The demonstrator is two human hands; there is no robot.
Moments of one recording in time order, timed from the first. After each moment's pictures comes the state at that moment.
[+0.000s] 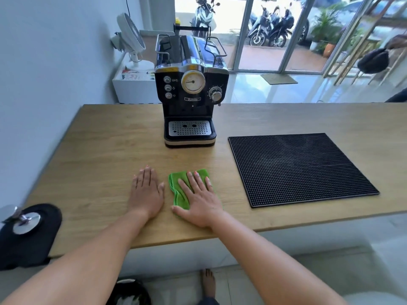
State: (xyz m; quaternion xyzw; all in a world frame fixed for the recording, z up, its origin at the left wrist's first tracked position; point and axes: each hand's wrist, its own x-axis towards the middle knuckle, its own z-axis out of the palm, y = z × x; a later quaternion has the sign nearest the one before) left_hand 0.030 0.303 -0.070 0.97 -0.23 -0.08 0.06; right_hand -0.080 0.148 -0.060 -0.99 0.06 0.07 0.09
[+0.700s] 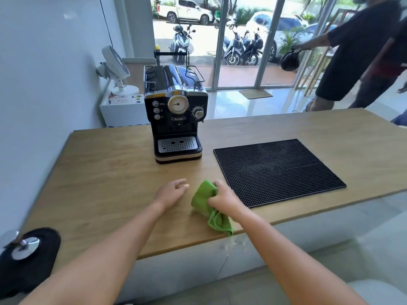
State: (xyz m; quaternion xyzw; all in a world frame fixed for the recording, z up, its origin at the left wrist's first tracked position) left_hand 0.005 0.243 -0.003 0.85 -0.25 -0.26 0.39; right_hand -0.136 0.111 0.029 -0.84 0.32 0.00 0.44
